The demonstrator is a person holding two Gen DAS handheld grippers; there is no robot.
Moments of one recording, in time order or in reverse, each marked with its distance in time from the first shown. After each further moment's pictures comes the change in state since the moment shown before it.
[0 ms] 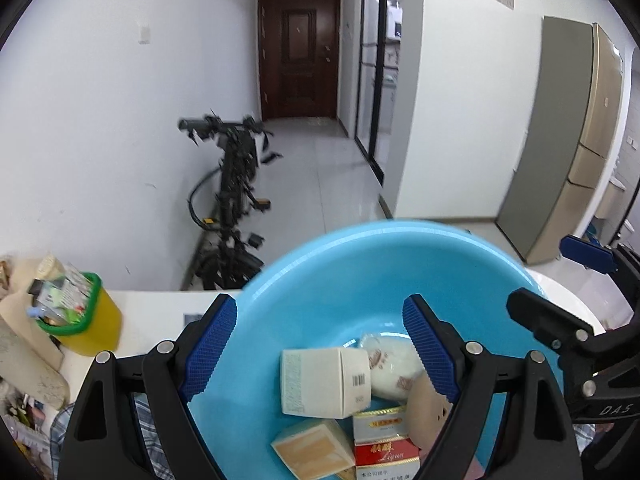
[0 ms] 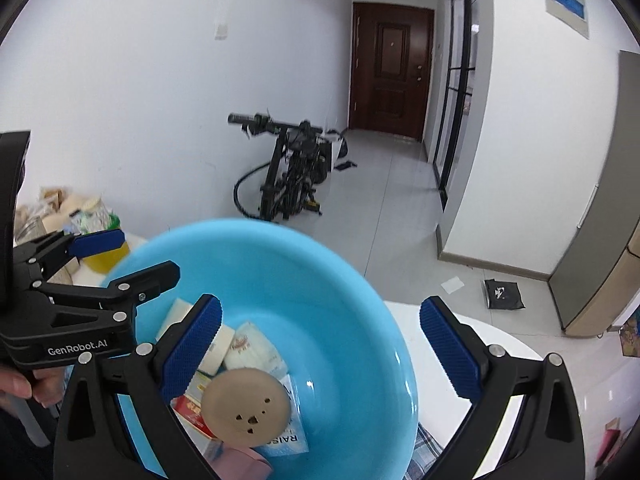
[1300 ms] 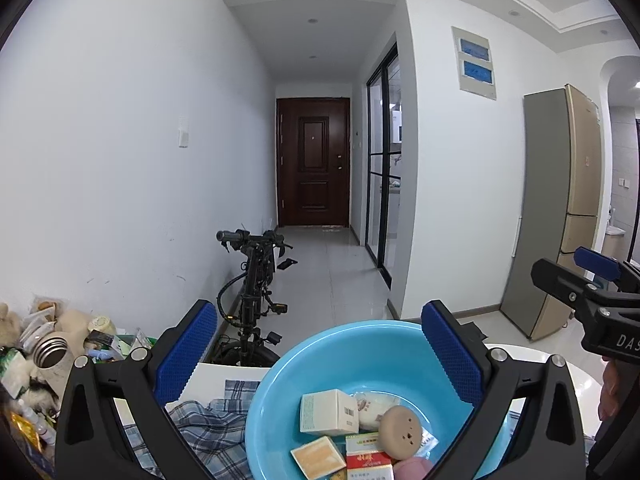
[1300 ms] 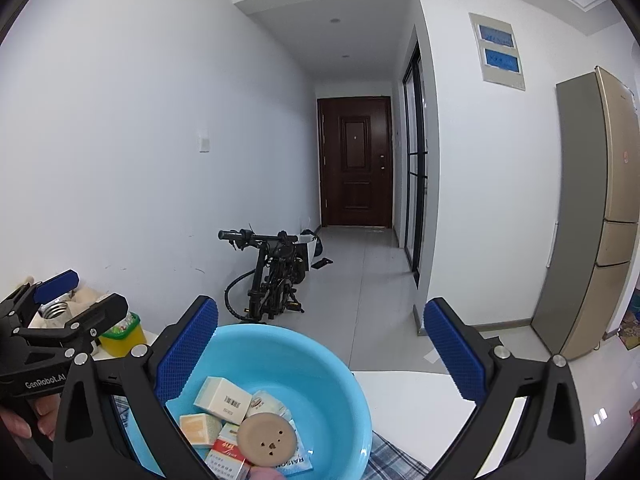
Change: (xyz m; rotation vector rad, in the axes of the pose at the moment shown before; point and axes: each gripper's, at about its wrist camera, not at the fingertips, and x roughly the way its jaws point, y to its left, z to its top) left arm -0.166 -0.010 -0.013 -0.005 -0.412 0.041; right arm -0.148 0.001 0.008 0.100 -0.378 -0.087
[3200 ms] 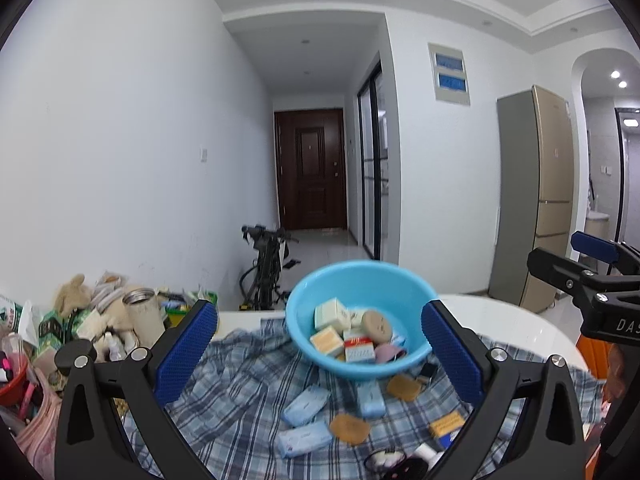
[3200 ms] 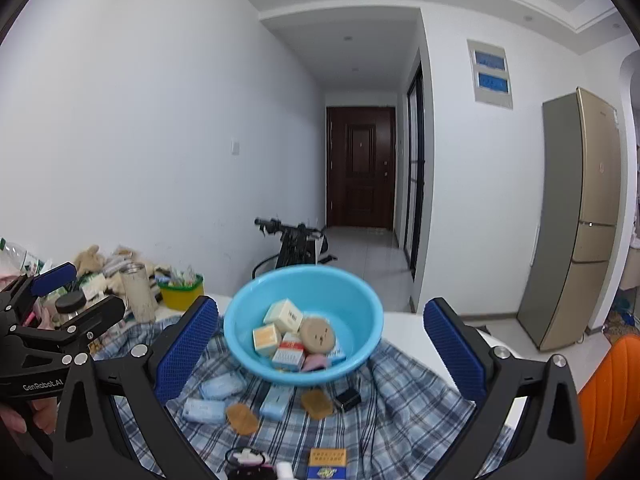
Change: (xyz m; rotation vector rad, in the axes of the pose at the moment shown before) left arm -0.262 0.010 -0.074 0.044 -0.013 0.003; right arm -0.220 0.066 -0.071 -0.038 0.018 0.012
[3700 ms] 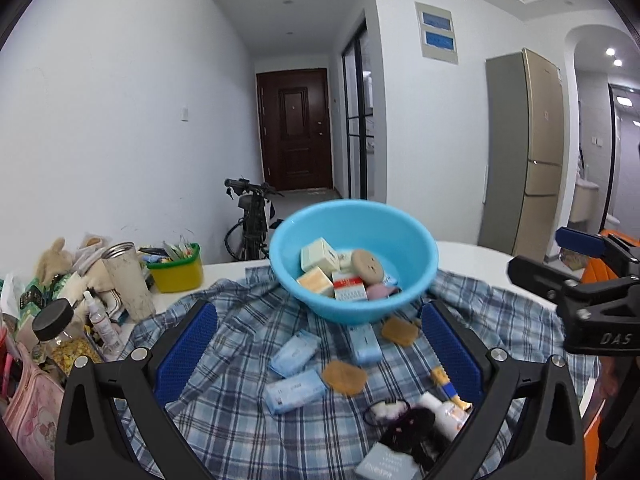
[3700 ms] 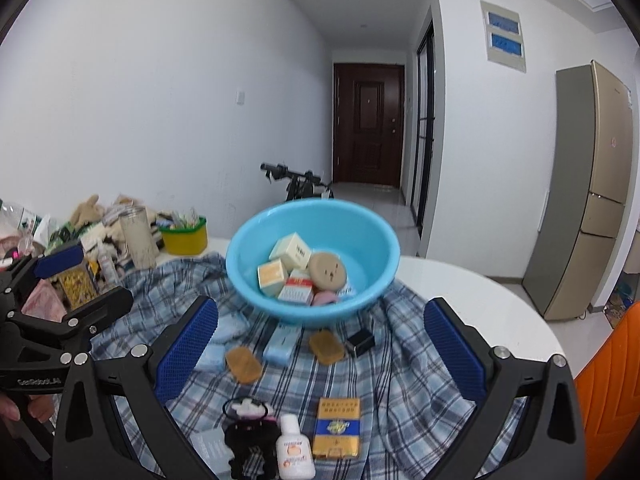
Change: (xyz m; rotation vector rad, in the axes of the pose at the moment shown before) left arm 0.020 -0.006 -0.056 0.034 0.148 -0.059; right arm 0.021 0.006 -0.057 -0.013 0.164 0.023
